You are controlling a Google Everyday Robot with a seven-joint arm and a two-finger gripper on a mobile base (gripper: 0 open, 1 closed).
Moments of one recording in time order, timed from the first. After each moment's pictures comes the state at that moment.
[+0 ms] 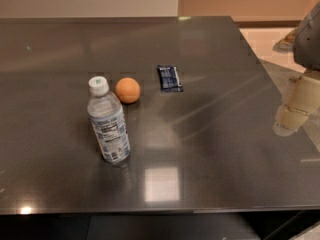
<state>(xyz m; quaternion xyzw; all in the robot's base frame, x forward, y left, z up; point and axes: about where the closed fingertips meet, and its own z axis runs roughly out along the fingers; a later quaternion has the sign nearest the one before) 0.438 -0.217 0.976 -0.60 0.78 -0.03 0.16</state>
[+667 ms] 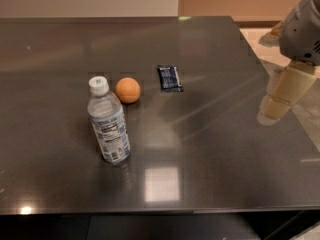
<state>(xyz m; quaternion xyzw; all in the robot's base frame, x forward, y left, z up) 0.458 -0.194 0.979 -0.61 0.77 -0.01 0.19</state>
